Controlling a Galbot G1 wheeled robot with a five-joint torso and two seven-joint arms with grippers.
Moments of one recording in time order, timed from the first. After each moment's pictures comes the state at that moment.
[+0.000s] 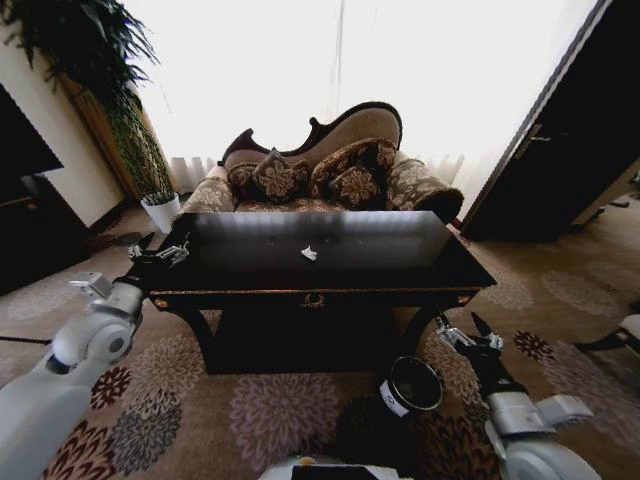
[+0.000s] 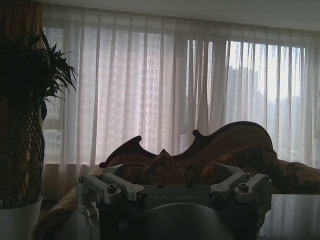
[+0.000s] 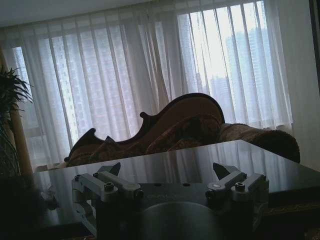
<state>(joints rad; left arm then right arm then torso) 1.29 -0.66 -0.73 -2.03 -0.97 0.05 -0.17 -1.86 1.00 0.86 2.36 0.79 0.08 0.13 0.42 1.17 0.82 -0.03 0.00</state>
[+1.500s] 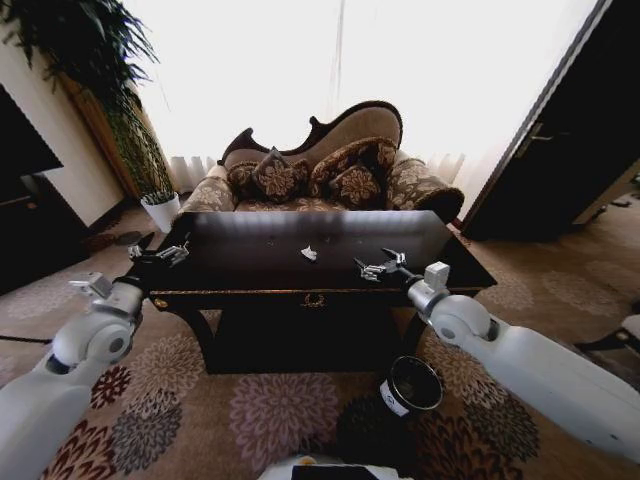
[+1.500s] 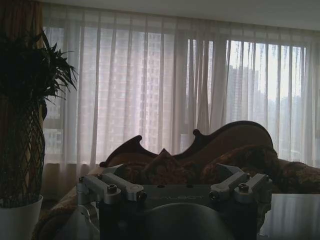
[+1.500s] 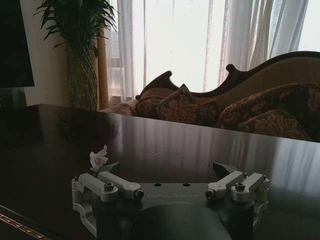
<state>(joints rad) 1.29 -0.66 -0.73 -2.03 -0.97 0.05 -0.17 -0.59 0.53 -0.21 1.96 1.07 -0.17 0.28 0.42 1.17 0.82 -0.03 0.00</state>
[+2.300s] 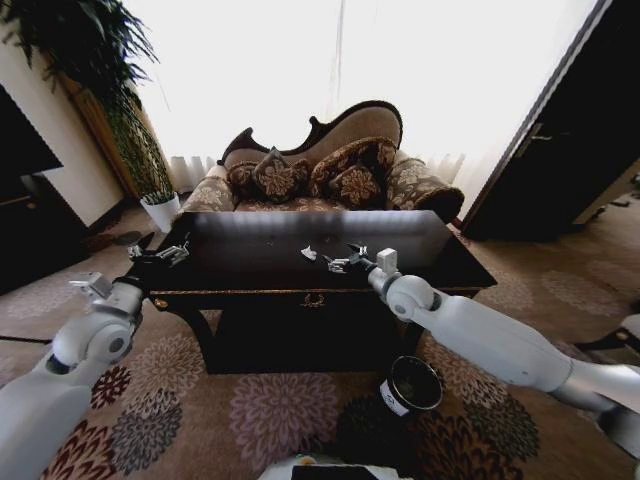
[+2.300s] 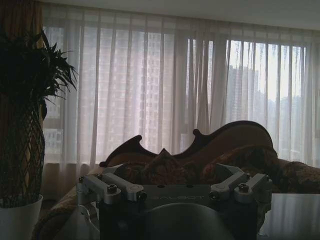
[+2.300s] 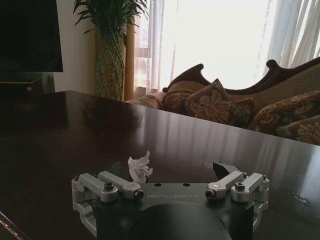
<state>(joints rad) 1.29 -0.66 -0.73 -2.03 -0.97 0.05 -0.17 -0.20 0.73 -0.62 1.78 1.07 -0.19 0.31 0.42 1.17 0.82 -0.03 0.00</state>
